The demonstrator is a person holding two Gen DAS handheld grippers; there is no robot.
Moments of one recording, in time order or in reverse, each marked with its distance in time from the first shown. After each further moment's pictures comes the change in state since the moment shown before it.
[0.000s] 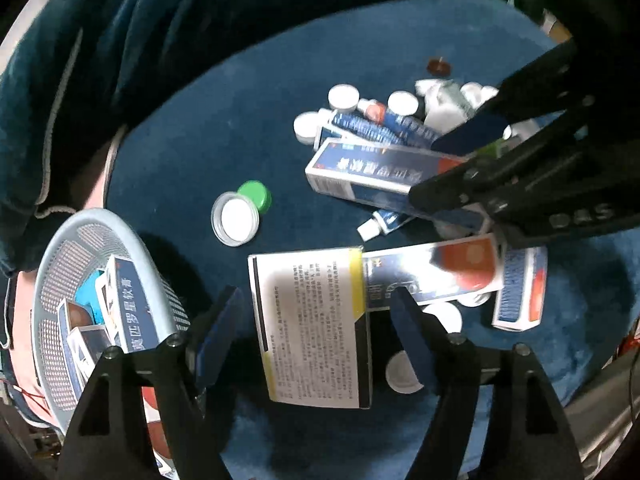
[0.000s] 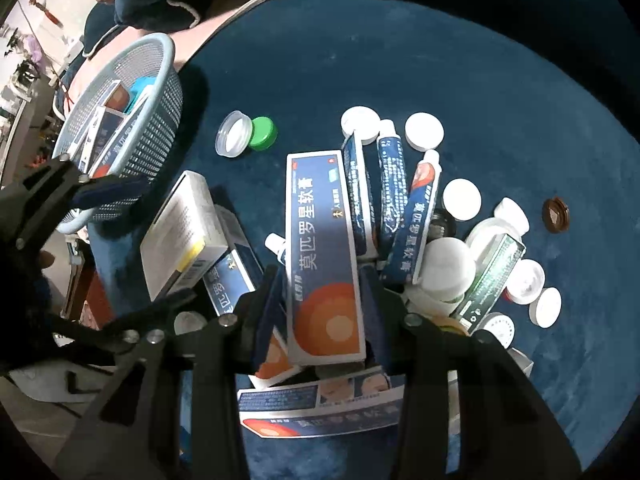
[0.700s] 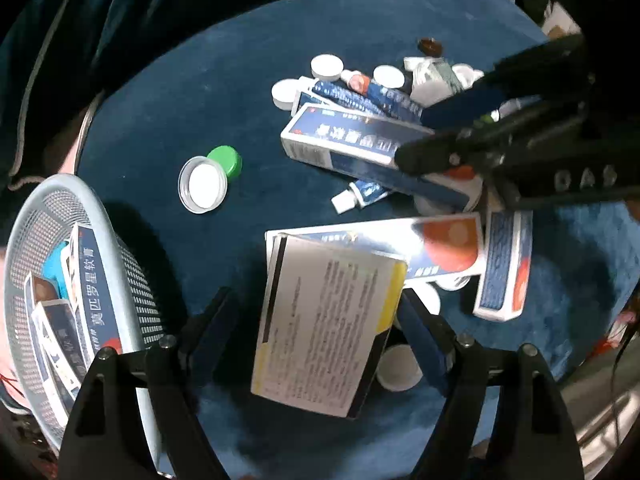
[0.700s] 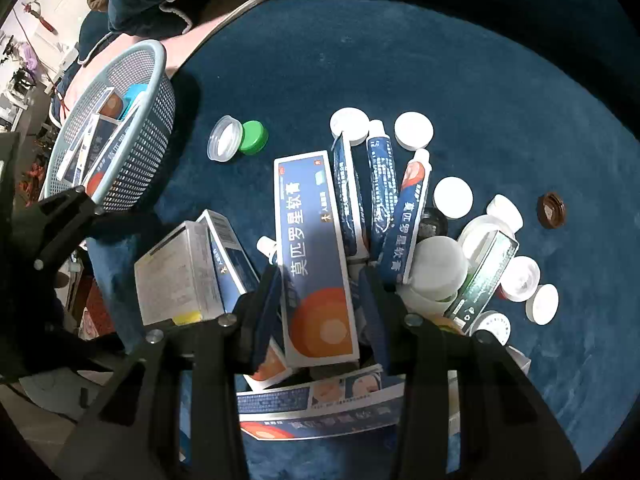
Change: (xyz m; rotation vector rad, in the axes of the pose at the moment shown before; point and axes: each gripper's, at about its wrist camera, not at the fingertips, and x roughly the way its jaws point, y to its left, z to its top) left arm 0.008 0.009 -0.014 -0.031 0.081 -0.099; right arm 0.008 0.002 0.004 0.022 -0.009 -0.010
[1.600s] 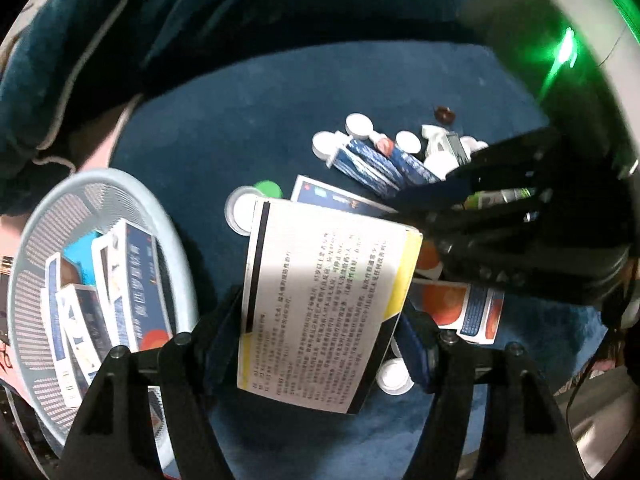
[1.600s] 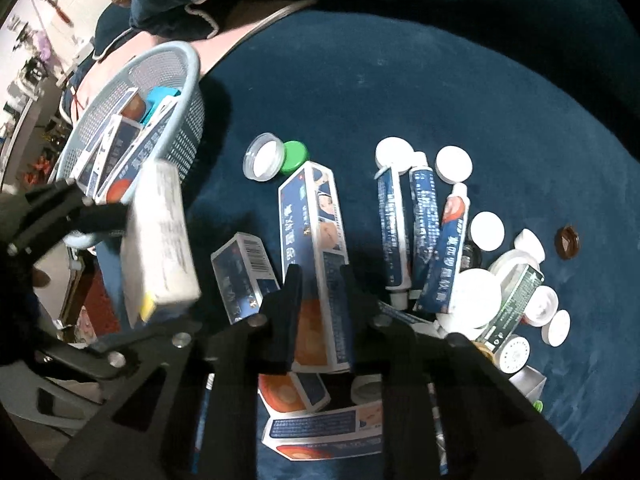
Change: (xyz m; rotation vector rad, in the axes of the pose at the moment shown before) left arm -0.045 0.033 0.011 -0.144 -0.165 -0.040; right arm 0.004 0.036 0.007 -0.073 -0.044 -0.024
